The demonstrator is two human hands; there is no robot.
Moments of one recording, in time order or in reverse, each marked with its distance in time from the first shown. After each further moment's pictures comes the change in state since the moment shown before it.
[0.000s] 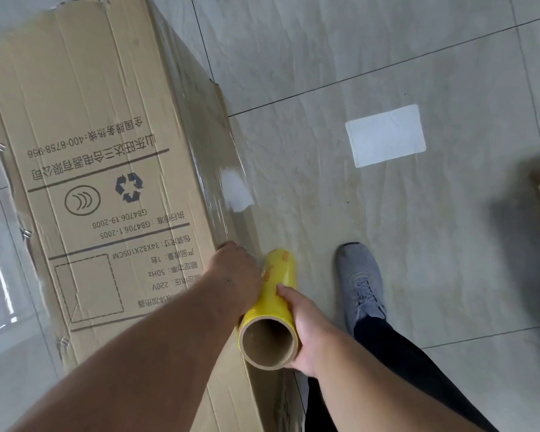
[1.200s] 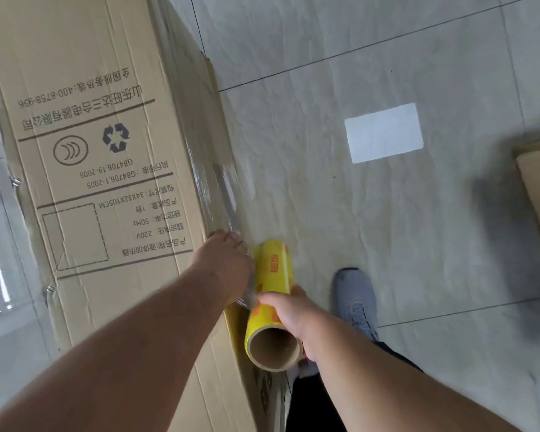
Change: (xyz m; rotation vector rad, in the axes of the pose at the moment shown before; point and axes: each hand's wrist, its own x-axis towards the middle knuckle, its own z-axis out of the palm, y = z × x) left_hand -0.022 0.065 0.024 -0.036 0.070 -0.066; right_hand 0.011 0.044 -0.042 -0.460 0.041 -0.204
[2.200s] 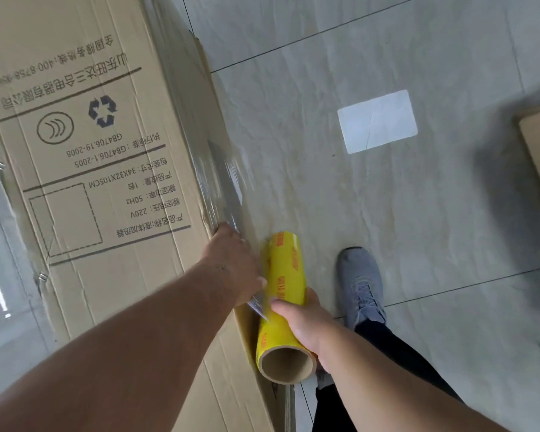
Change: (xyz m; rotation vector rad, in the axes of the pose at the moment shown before) left_hand -0.001 0.034 0.019 0.107 -0.012 0.007; right_hand 0.017 0.070 0.011 -0.058 0.108 -0.008
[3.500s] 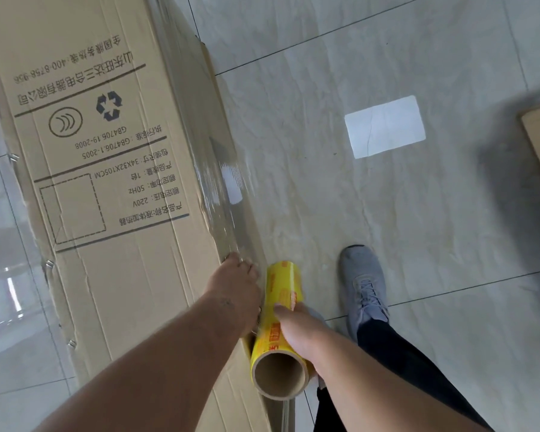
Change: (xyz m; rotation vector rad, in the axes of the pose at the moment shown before) left_hand -0.020 0.059 0.024 0.040 0.023 0.040; right_hand -0.026 0.007 0.001 -0.206 -0.065 0.029
